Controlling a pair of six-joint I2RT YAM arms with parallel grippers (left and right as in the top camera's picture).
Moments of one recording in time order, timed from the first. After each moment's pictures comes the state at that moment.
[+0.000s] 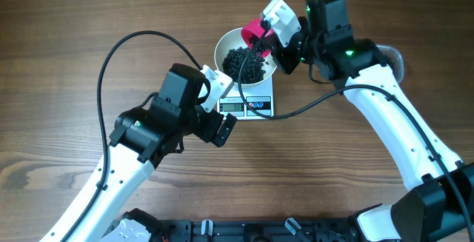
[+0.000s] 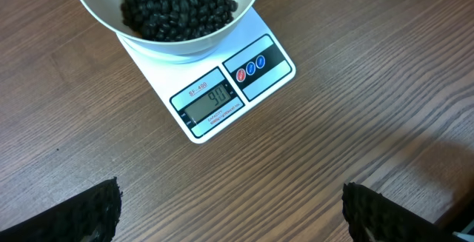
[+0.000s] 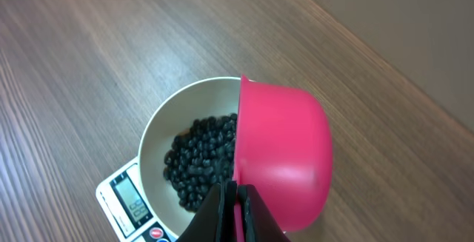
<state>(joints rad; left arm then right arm) -0.51 1.19 1.06 -0.84 0.14 0.07 0.37 1.62 1.40 -0.55 -0.36 -0.44</state>
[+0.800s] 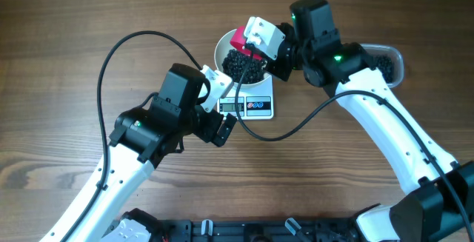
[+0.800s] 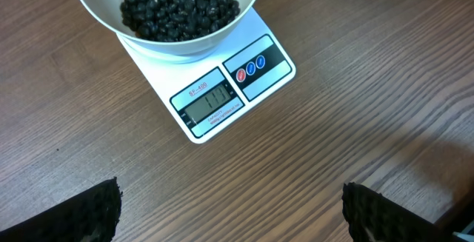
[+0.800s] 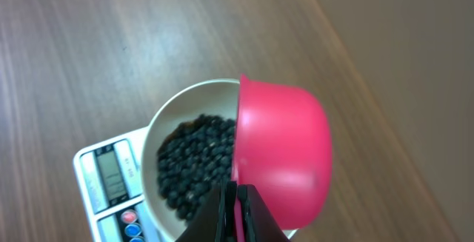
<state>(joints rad) -0.51 1.19 1.06 -0.84 0.14 0.07 0.43 1.62 1.40 -0.55 -0.33 -0.71</state>
